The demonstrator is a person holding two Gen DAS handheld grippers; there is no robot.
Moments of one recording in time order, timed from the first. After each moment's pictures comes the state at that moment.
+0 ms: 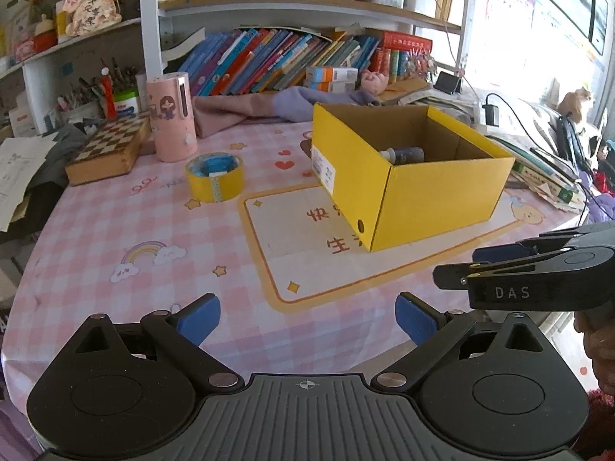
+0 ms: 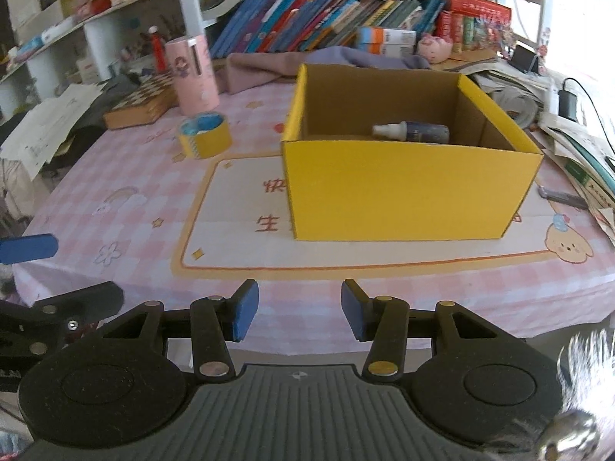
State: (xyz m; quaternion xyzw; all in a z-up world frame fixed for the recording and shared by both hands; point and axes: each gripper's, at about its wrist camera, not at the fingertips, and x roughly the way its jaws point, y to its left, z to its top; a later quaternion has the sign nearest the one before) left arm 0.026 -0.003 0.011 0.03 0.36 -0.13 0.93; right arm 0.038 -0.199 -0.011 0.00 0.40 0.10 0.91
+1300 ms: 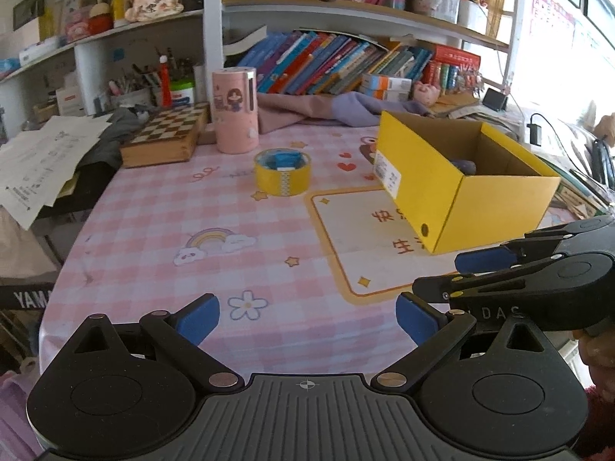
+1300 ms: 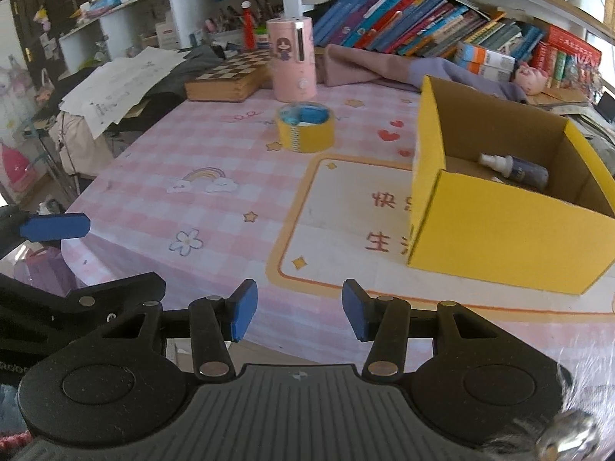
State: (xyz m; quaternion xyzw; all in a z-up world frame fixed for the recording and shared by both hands) left arm 0.021 0.051 0.013 0.01 0.35 -0.07 0.93; right arm 0.053 -0.123 -0.009 -0.05 0.40 0.20 0.89
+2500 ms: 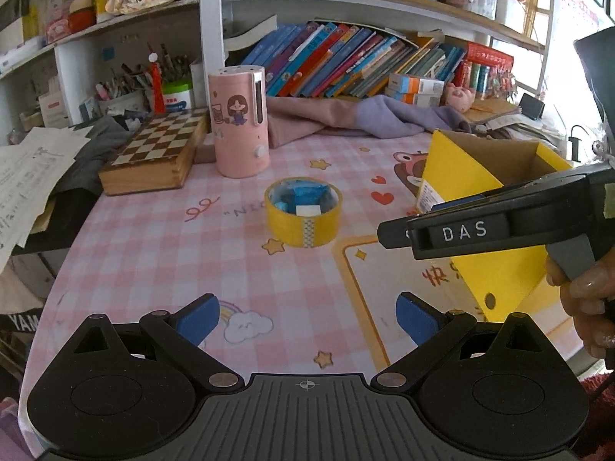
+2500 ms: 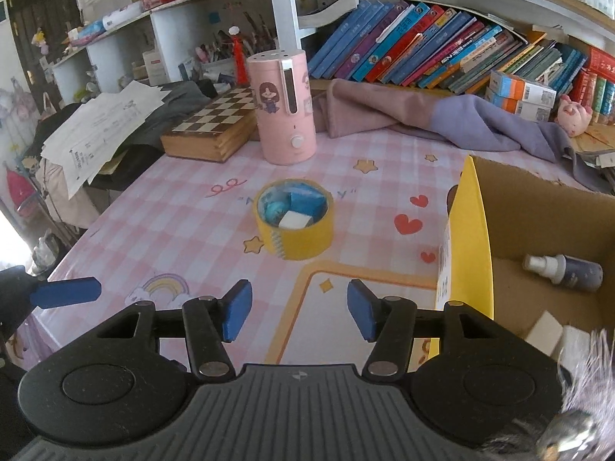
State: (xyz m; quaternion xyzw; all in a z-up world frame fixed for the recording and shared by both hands) left arm 0.147 0.057 -0.004 0.01 0.36 -0.05 0.93; right arm 0.215 -0.098 -0.004 -0.03 0.38 0.23 0.90
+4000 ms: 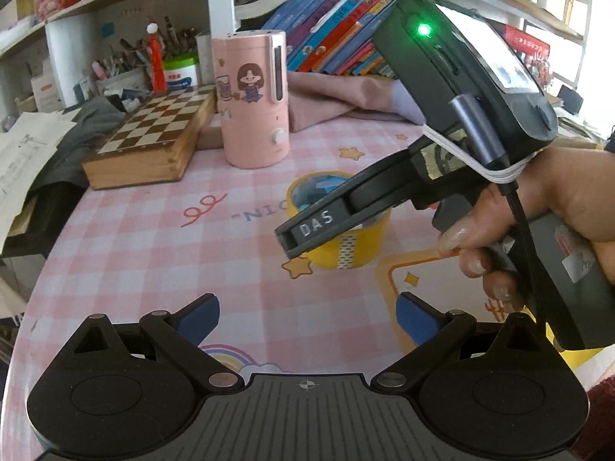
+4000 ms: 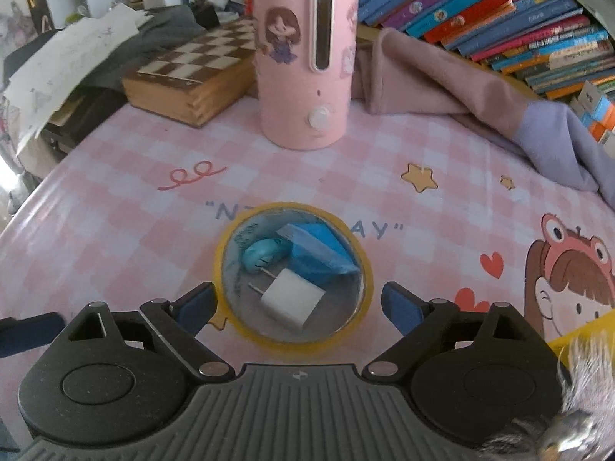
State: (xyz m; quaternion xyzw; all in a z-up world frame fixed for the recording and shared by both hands) left arm 0.222 0.068 -0.039 0.01 0.39 -0.03 0.92; right arm 0.353 -0.012 -0.067 -0.12 0.45 0.25 0.85
